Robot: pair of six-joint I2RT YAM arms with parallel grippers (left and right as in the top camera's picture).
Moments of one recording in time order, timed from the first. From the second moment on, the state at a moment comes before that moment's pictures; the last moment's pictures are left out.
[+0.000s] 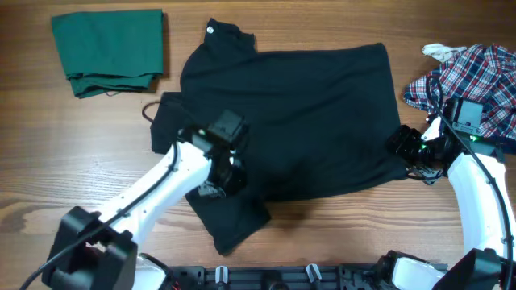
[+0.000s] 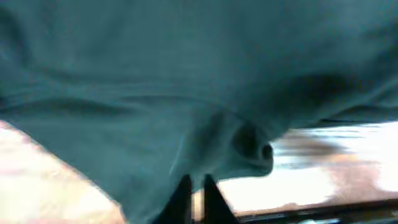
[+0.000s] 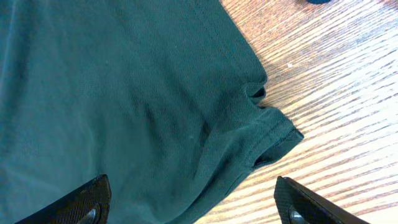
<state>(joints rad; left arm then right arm) -0.57 1.55 0.97 -0.99 0.23 -0.69 -0.29 1.36 0.88 -0.83 -0.20 0.36</state>
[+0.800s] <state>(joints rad) -0.61 1.75 0.83 -1.06 0.29 -0.72 -0.29 1.36 0.88 -0.81 -0.23 0.35</state>
